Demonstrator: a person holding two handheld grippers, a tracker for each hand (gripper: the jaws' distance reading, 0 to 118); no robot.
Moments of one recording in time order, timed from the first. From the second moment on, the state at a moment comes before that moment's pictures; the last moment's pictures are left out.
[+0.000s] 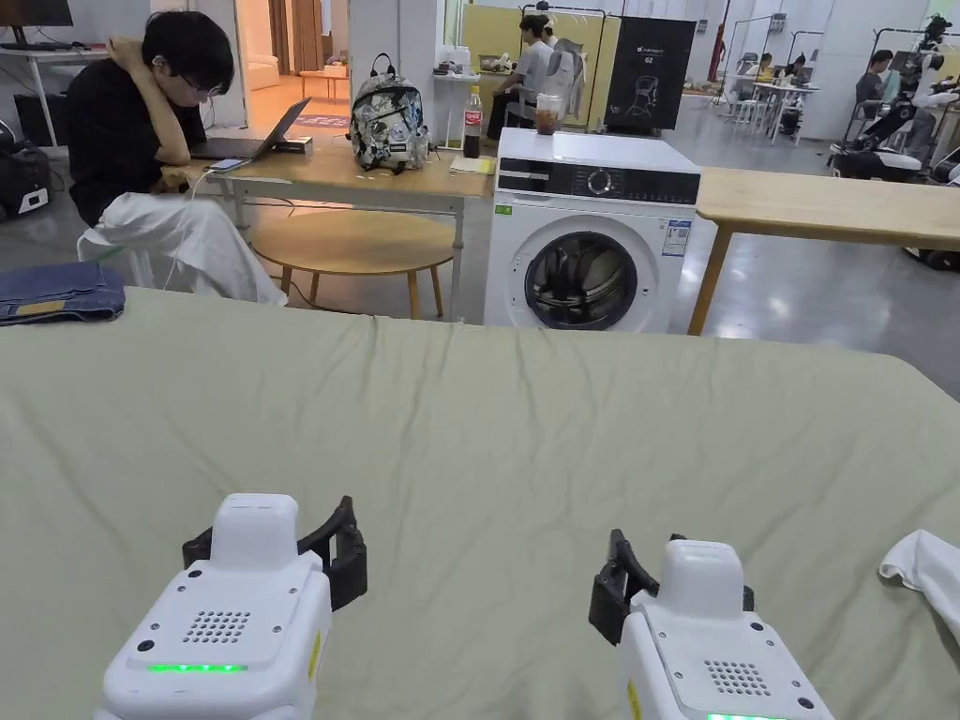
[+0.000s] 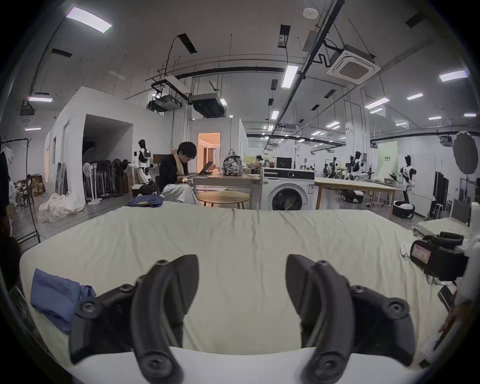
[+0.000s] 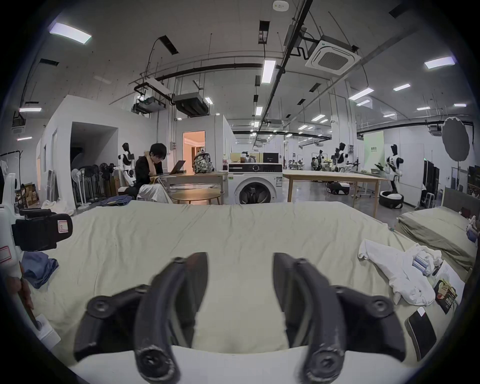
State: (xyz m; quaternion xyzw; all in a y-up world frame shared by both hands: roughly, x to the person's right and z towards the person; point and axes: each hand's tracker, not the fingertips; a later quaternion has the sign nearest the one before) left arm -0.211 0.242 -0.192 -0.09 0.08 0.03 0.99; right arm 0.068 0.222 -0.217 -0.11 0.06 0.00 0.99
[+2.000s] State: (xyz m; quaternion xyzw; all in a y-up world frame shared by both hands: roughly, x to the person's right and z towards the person) left arm -0.216 0.241 -0.198 -0.09 0.05 0.01 0.99; right arm 0.069 0.260 -0.243 -0.19 -0.02 -0.05 0.98
